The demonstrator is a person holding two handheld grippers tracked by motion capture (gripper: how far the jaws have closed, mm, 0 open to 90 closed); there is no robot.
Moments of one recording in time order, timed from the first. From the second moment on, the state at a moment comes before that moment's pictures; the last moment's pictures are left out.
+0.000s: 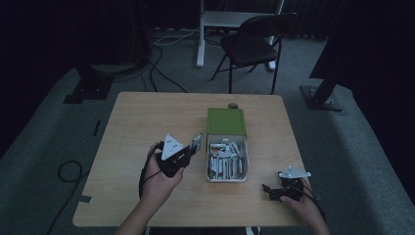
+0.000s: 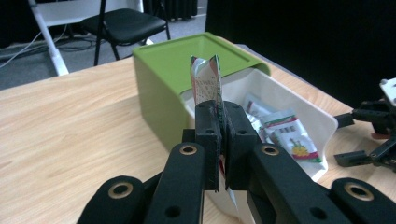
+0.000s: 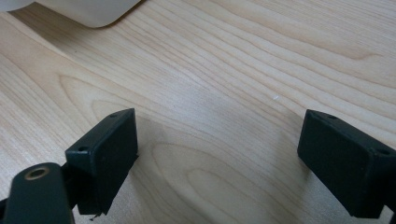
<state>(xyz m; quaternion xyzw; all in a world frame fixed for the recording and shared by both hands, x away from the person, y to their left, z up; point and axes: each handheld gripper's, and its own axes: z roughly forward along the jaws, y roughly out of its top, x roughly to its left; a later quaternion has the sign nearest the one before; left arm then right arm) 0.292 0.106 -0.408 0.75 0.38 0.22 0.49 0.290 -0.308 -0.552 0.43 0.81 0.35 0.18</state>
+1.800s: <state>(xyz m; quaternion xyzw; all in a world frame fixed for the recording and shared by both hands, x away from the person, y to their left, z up) 0.298 0.219 -0.512 0.73 0.49 0.23 0.42 0.290 -0.308 -0.552 0.43 0.81 0.35 0.18</state>
